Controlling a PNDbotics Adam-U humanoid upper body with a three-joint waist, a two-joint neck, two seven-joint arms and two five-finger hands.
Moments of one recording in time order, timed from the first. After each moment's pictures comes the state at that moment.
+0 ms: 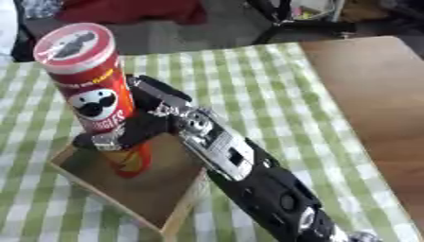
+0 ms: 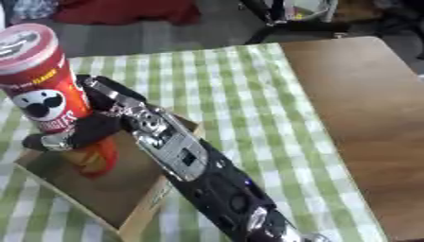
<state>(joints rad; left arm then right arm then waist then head) -0.48 0.45 0.07 -1.34 0.40 0.07 0.50 -0.81 -0.06 0.40 -1.44 -0.05 0.22 0.19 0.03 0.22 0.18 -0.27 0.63</state>
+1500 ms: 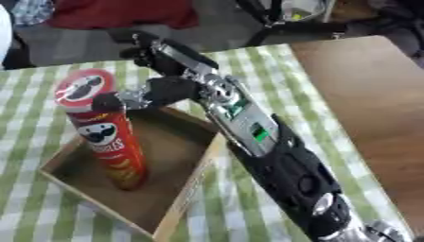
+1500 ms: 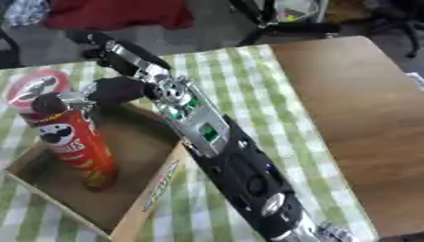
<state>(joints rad) -0.46 0.45 0.07 -1.34 0.41 0.07 0.51 -0.86 -0.16 0.29 -1.54 0.03 0.26 0.25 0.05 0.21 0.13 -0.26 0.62</state>
